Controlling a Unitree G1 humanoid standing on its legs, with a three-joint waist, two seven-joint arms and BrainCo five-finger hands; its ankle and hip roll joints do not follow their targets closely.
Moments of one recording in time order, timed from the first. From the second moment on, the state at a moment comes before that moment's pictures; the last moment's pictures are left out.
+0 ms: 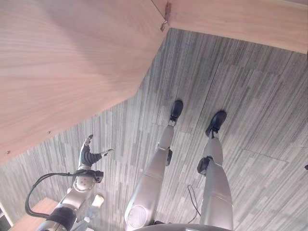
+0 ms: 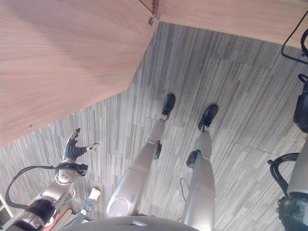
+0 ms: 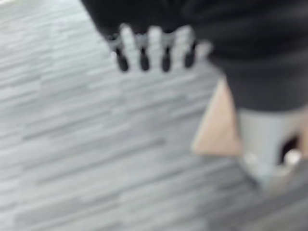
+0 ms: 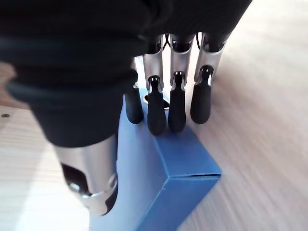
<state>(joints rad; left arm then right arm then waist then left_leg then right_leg) -0.05 0.54 -0.35 0.59 -0.26 -0.27 0.26 -1.72 -0.86 0.29 1.42 0.95 -0.21 -0.52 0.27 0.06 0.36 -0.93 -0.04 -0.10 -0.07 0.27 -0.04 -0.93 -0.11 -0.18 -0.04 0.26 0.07</state>
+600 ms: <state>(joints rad) -0.05 0.53 -0.36 0.59 -0.26 -0.27 0.26 -1.70 -0.85 0.32 1.43 0.94 -0.17 -0.51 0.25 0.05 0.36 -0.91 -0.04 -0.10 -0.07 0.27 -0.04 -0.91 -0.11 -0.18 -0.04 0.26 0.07</state>
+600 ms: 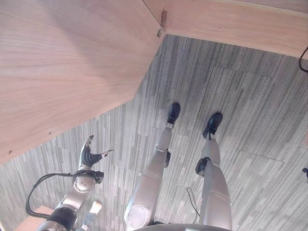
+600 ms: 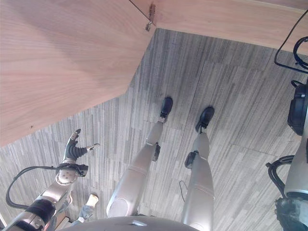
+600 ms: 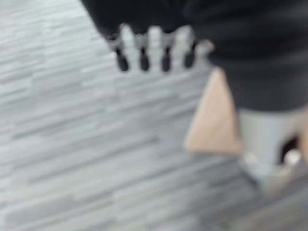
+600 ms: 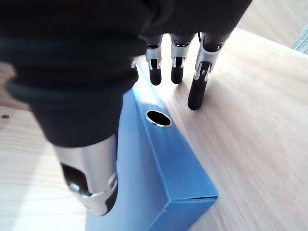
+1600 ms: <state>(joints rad) -0.05 0.52 -0.35 0.64 -0.26 -0.27 0.29 -1.69 -0.84 0.27 1.40 0.93 -0.21 -0.55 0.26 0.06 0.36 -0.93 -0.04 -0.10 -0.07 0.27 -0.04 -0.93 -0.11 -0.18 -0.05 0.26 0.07</state>
